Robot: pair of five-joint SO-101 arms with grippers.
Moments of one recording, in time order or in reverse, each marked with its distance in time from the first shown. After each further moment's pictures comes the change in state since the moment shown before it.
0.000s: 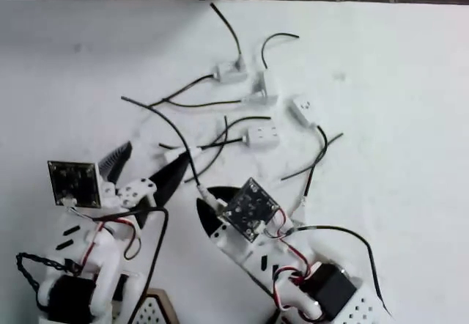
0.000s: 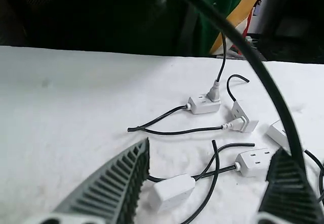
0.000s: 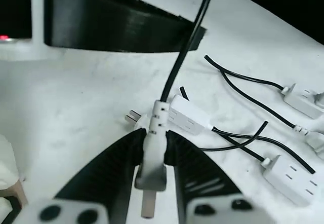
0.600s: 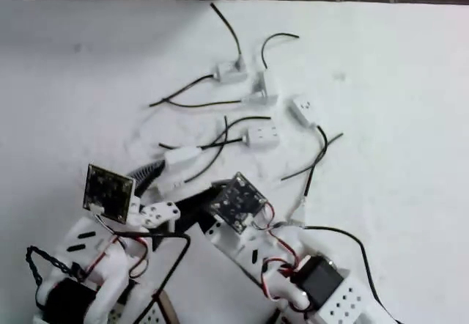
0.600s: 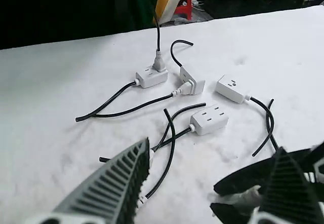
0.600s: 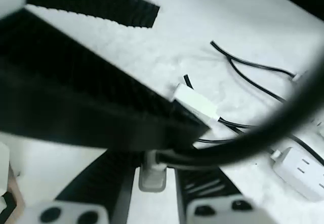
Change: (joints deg) left arm 14.4 0.0 -3.2 7.8 -4.0; right arm 0.5 7.6 2.1 -4.9 0.0
